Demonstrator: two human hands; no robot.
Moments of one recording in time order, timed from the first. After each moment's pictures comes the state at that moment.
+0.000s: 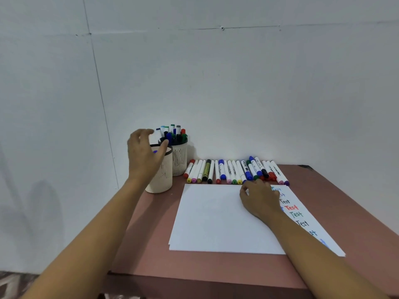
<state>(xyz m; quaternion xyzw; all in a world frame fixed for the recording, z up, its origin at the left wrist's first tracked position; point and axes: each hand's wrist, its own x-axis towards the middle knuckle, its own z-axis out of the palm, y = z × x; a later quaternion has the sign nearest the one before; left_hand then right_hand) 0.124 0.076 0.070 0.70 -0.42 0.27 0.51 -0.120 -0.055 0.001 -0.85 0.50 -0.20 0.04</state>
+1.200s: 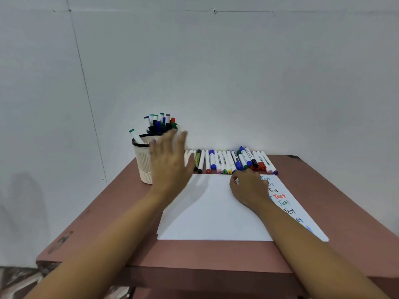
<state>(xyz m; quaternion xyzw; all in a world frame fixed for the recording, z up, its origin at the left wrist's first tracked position) 0.052 0.049 0.031 0.65 -0.49 0.43 0.39 -0.121 -0.052 0.003 -0.85 0.49 -0.20 0.05</state>
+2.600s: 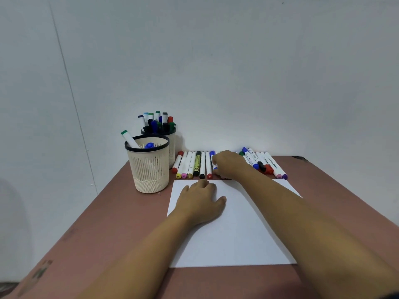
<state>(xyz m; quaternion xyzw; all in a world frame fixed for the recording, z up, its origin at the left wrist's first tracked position) 0.025 0.023 -0.005 0.76 -0.63 -0.01 0.15 -0.036 -0.114 0.039 -0.92 0.37 -0.08 -0.09</state>
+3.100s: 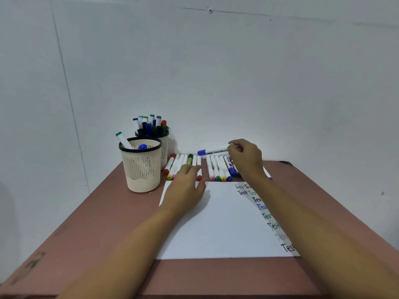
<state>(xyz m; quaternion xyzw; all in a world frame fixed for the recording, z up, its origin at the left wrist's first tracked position) 0.026 0.024 0.003 0.70 -0.58 0.09 0.40 -0.102 -0.073 0.067 -0.72 0.38 -0.51 0.28</state>
